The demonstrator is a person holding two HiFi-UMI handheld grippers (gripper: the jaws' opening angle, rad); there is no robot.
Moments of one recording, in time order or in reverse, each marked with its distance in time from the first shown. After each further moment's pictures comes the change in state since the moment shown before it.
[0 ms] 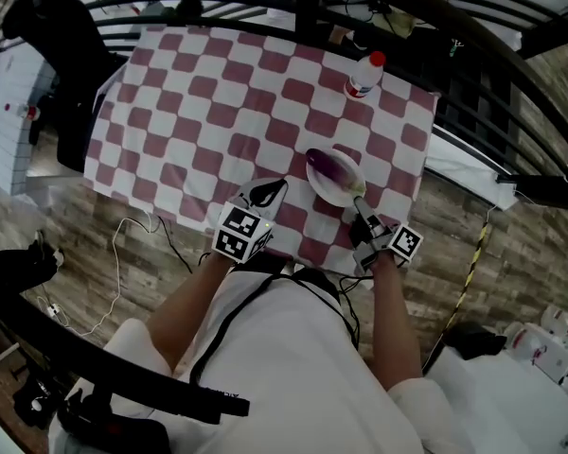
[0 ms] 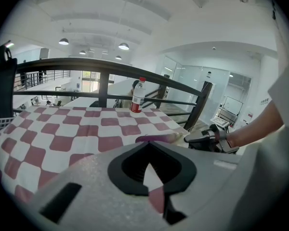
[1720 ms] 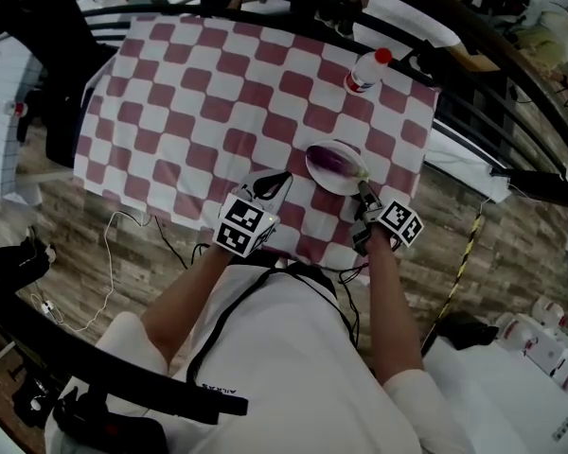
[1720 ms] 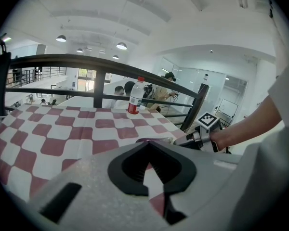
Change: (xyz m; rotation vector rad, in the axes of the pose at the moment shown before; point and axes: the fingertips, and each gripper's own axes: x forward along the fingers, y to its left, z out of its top) left arm 0.016 0.004 0.006 -0.005 -0.008 -0.058; right arm 0.010 -0.061 0.039 -0.175 -0.058 -0.514
